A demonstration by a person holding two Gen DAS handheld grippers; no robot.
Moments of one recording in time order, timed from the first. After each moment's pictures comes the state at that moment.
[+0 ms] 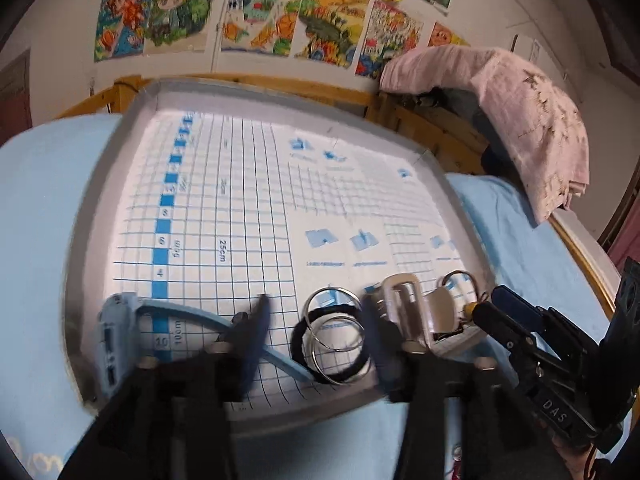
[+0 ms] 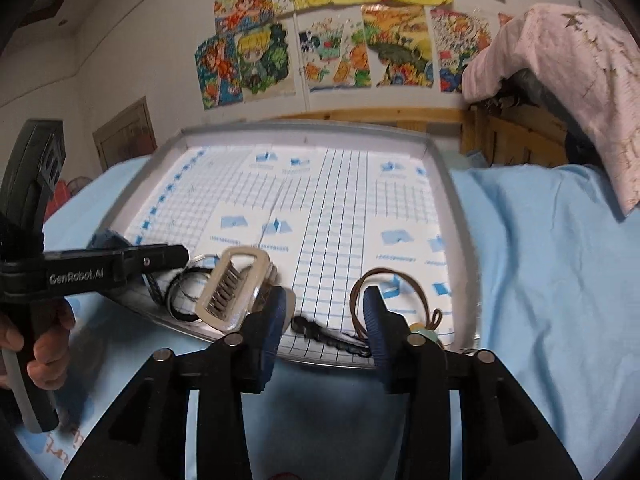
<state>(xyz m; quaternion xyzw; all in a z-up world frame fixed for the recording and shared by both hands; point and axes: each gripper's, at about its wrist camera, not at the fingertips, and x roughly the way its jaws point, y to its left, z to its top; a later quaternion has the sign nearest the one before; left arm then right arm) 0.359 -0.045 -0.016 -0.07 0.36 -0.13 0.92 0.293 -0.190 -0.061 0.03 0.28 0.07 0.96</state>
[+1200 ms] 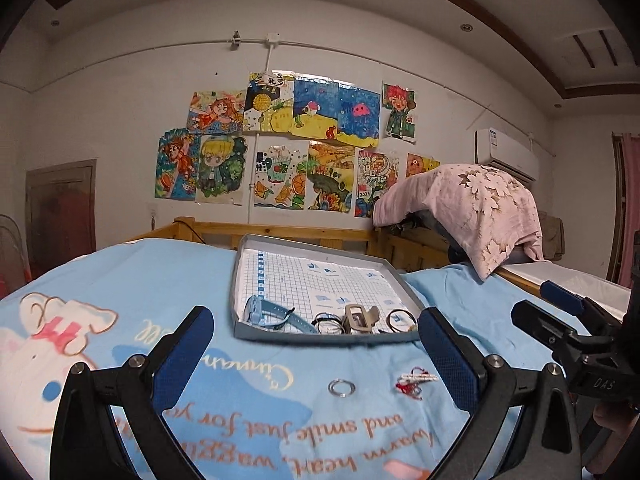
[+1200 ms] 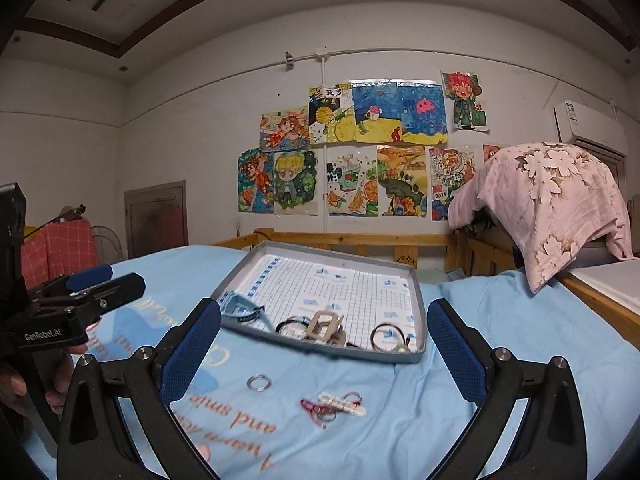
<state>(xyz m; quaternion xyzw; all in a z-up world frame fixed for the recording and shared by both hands) 0.093 -0.015 0.039 -0.04 0.09 -0.07 0.99 0.058 -0.168 0.011 -0.01 0.07 0.08 0.99</state>
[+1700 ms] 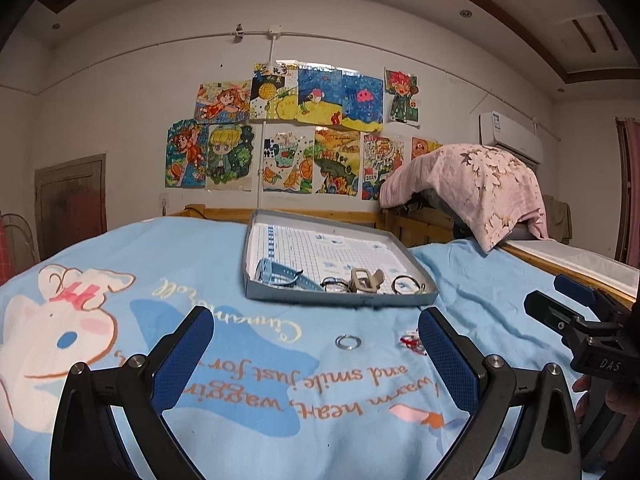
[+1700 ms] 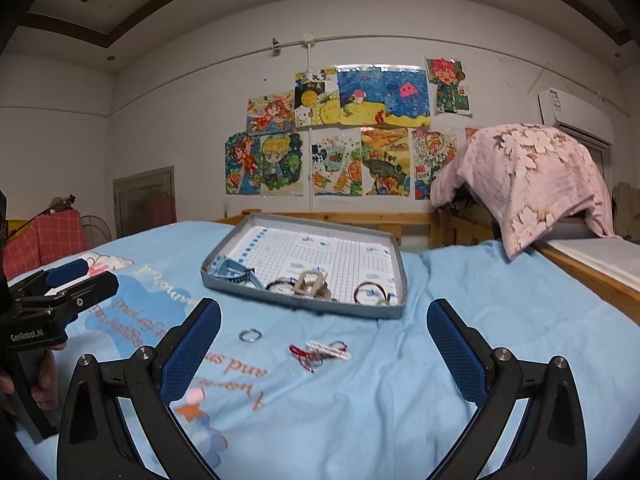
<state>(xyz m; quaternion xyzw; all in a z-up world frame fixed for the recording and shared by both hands) 0.061 -0.017 0.006 -0.02 0.11 -0.05 0.99 0.022 -0.186 -0.018 -0.01 0.10 0.05 0.99</state>
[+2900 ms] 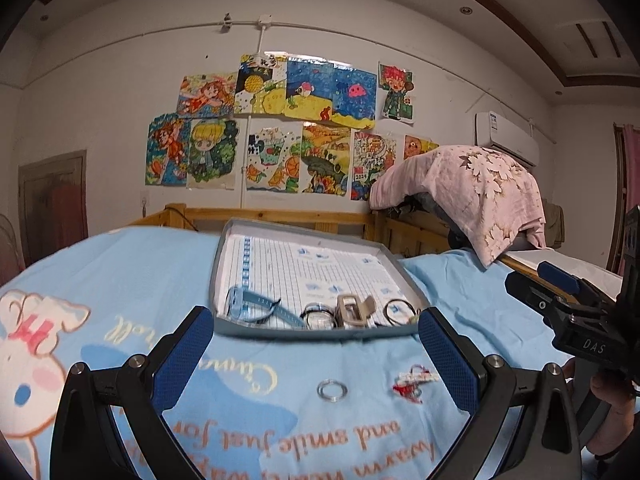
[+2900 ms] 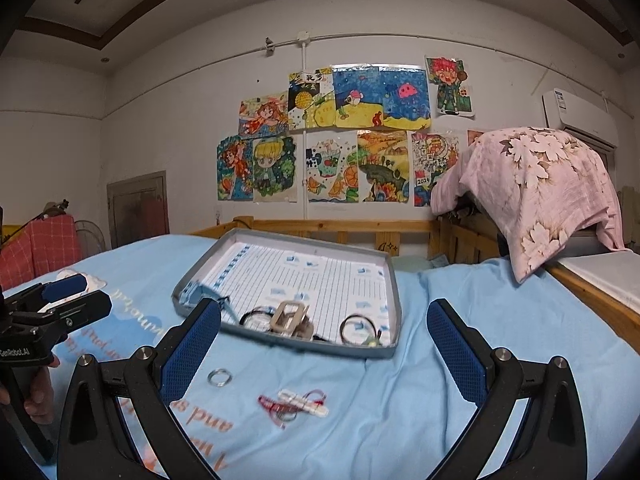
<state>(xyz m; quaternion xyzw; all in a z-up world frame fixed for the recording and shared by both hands) 0.135 -0.039 0.035 -0.02 0.11 -0.08 0.99 0.101 -0.199 0.014 -0.01 0.09 0.04 1.00</state>
